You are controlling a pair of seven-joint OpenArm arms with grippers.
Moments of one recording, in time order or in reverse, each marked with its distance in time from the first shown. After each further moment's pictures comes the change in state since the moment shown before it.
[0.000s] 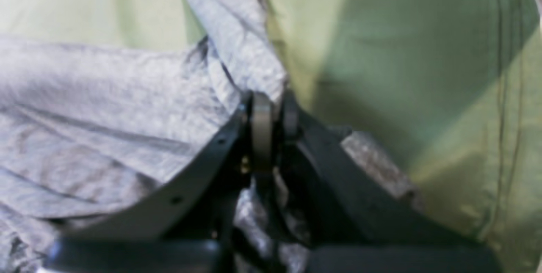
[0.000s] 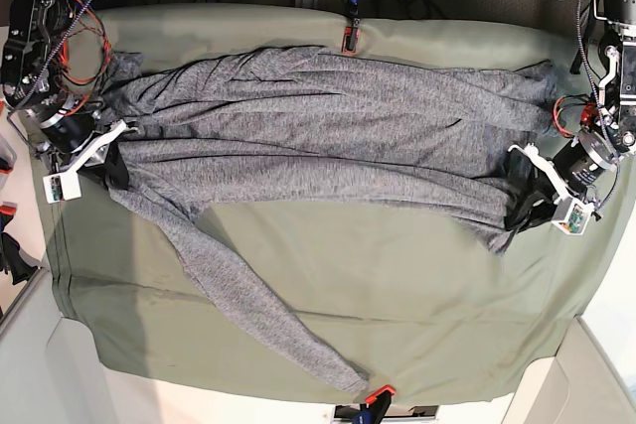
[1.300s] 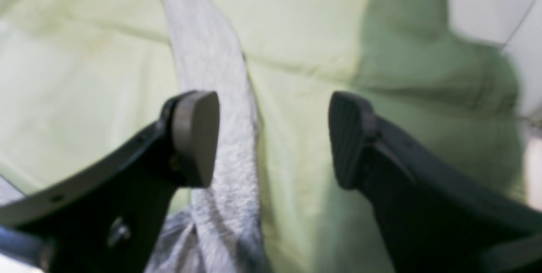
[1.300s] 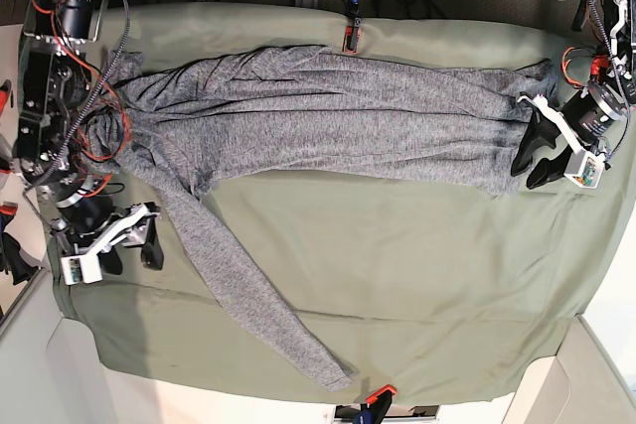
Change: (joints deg) left arm 12.3 1.6 -7.9 7.9 -6.8 -1.6 8.9; right arm 18.4 -4.9 -8.7 -10.2 -8.5 -3.8 2.1
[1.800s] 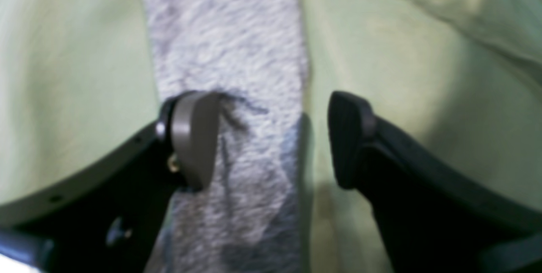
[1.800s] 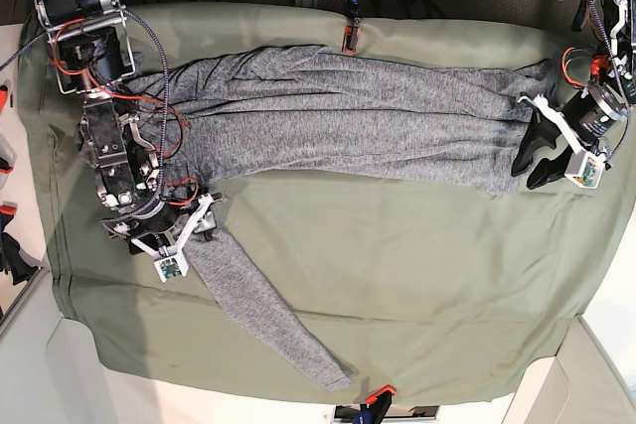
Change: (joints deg) left arm 0.0 0.0 0.0 0.0 0.0 0.0 0.0; right arm 9.3 -0.8 -21.9 -20.1 -11.7 -16.6 5.1
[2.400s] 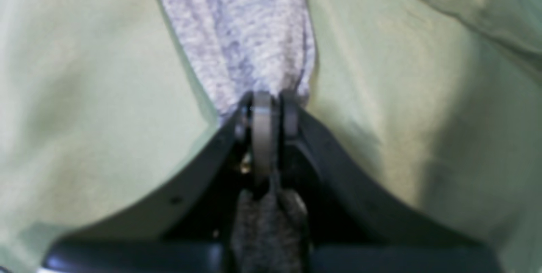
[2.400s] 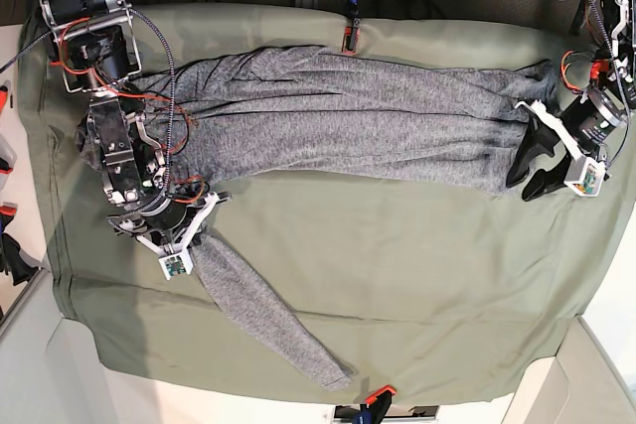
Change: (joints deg) left arm 0.0 0.0 0.0 4.6 -2.0 0.1 0.0; right arm -1.1 -1.2 0.0 1.0 0.2 0.0 0.9
